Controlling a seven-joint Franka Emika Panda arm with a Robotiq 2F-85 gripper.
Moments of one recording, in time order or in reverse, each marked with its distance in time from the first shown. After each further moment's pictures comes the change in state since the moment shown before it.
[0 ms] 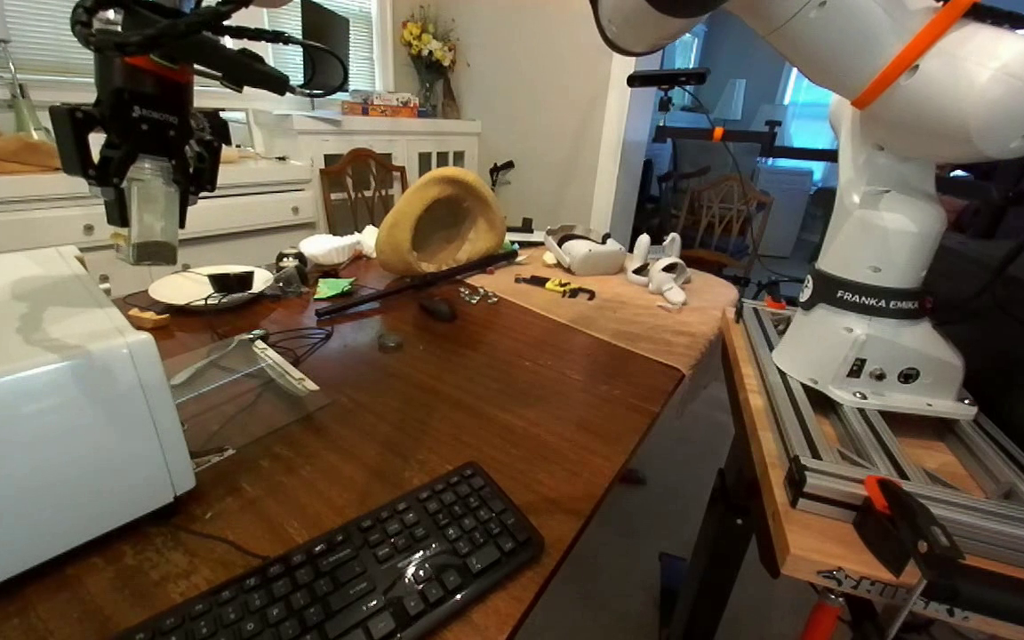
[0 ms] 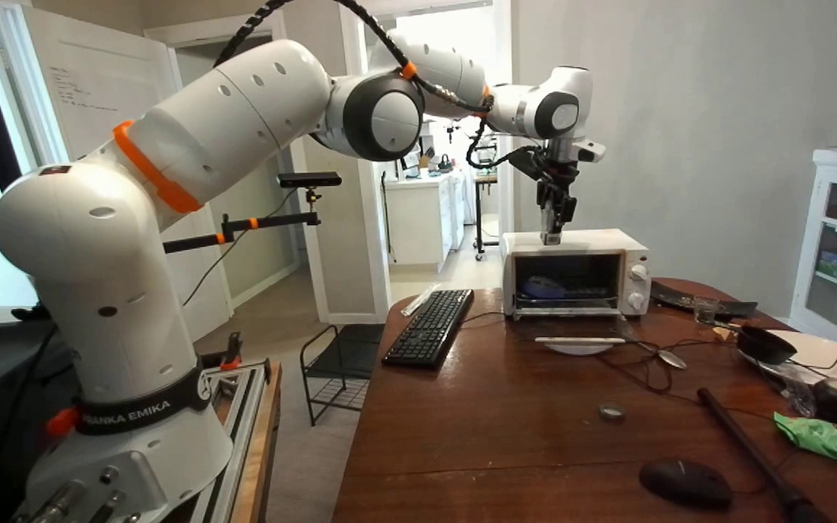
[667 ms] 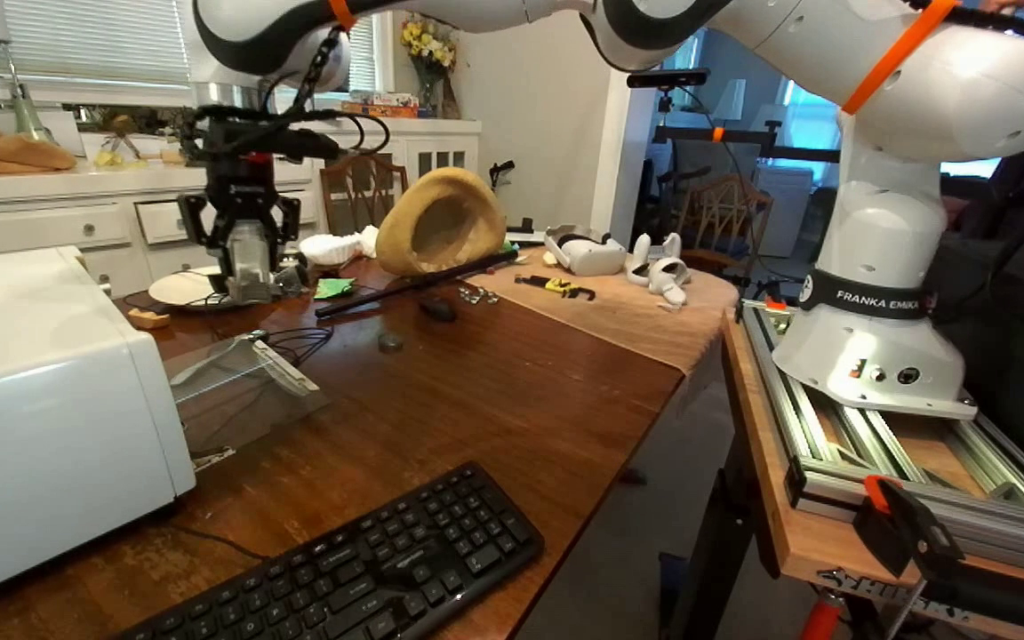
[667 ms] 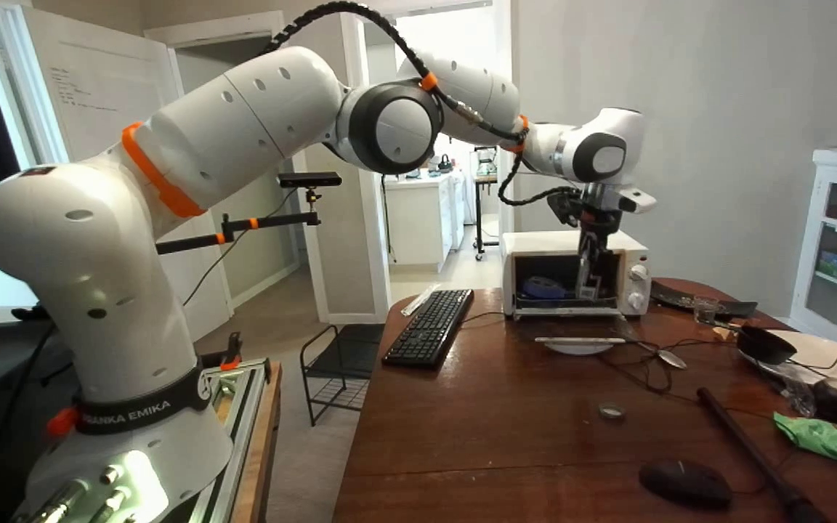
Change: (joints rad) arm -0.105 0.050 -0.065 -0.092 0.005 0.031 0.132
